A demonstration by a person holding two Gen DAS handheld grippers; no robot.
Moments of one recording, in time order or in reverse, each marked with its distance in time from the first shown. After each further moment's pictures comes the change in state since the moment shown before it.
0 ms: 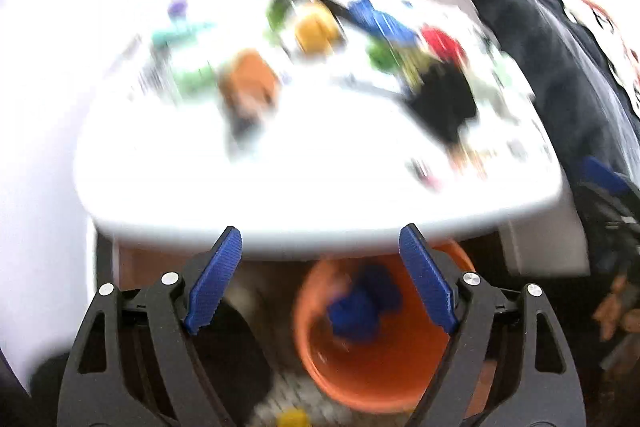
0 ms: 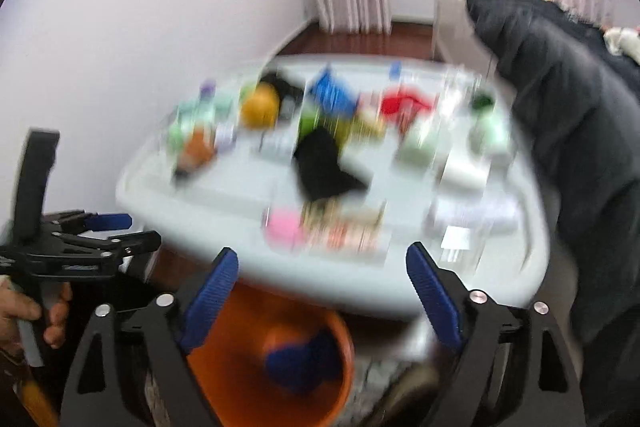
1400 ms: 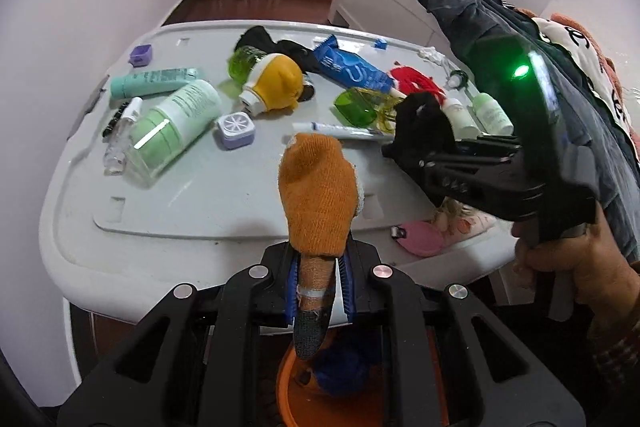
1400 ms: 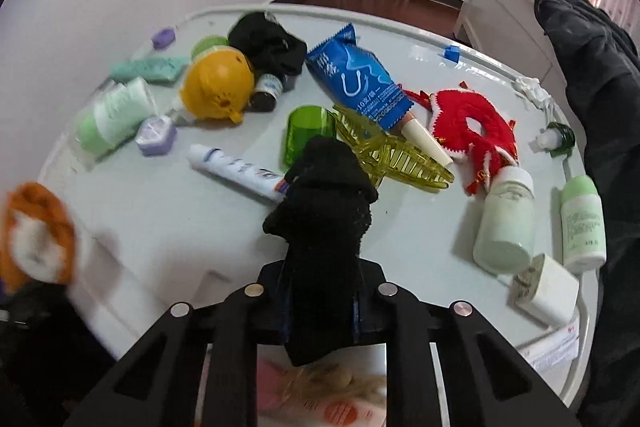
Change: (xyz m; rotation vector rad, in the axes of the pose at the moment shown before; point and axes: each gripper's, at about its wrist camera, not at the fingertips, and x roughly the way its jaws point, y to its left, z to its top) left arm 0.016 -0.023 0.011 0.046 -0.125 -0.131; right arm 0.167 0.027 0.059 -0.128 0.211 -0.058
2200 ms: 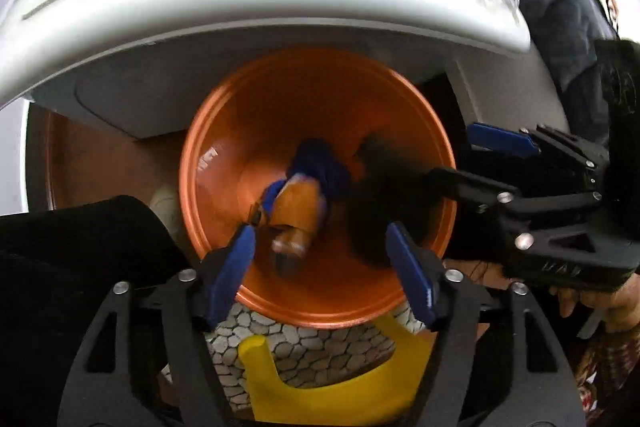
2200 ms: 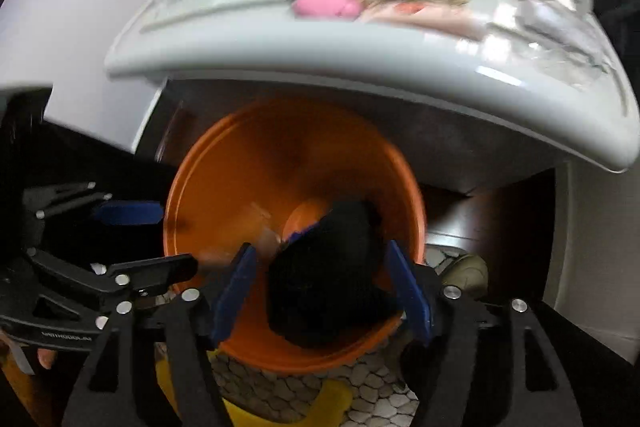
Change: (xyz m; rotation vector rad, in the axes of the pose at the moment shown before) left arm 0.021 -0.035 -0.128 -0.006 0.470 -0.092; right arm -0.053 0.029 -0.185 0.116 0.220 0.162
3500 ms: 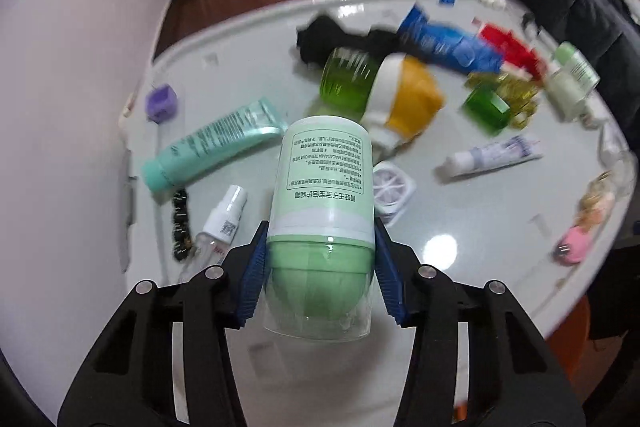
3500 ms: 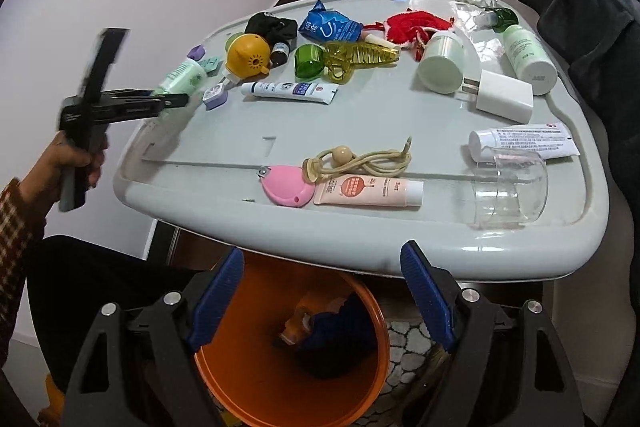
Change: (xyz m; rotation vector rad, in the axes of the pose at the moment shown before) left arm -0.086 0.122 0.194 0.220 -0.293 0.333; right arm -0.055 -0.037 0.067 0.098 -0.211 0.051
